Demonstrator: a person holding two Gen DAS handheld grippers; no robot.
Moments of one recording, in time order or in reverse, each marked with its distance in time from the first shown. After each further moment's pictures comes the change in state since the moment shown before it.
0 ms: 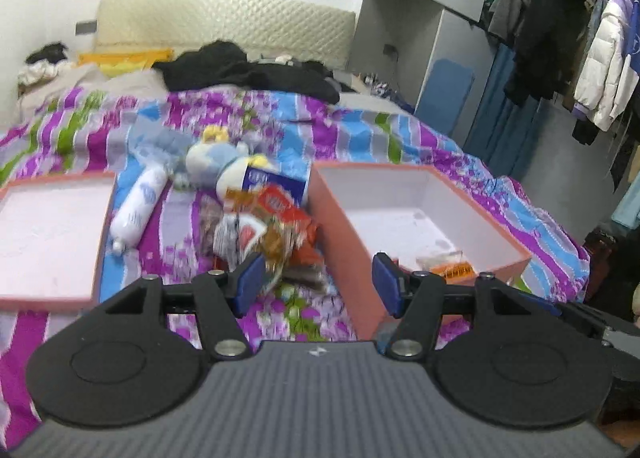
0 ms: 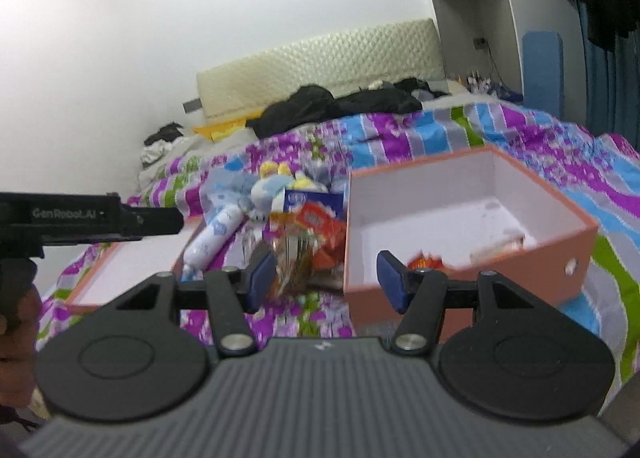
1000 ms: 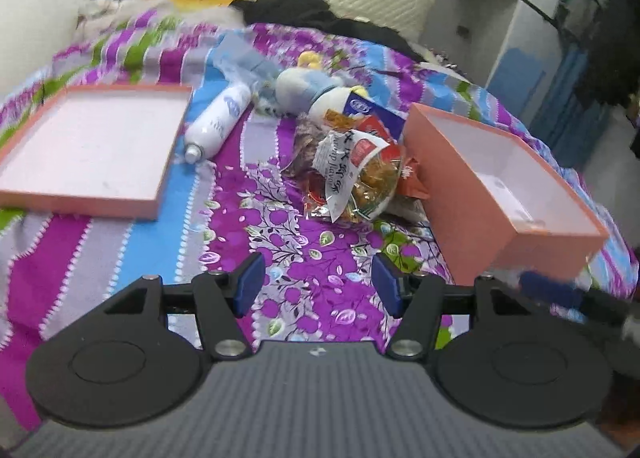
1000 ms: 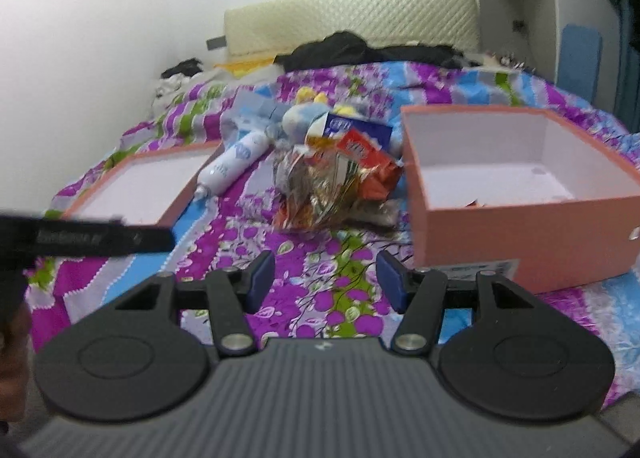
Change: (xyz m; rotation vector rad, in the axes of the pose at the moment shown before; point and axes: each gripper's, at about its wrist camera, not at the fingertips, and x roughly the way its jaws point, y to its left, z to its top) left arm 0.045 0.093 -0.071 -0.164 0.090 0.142; right arm 0.074 0.055 -0.050 -0.140 0.122 0.028
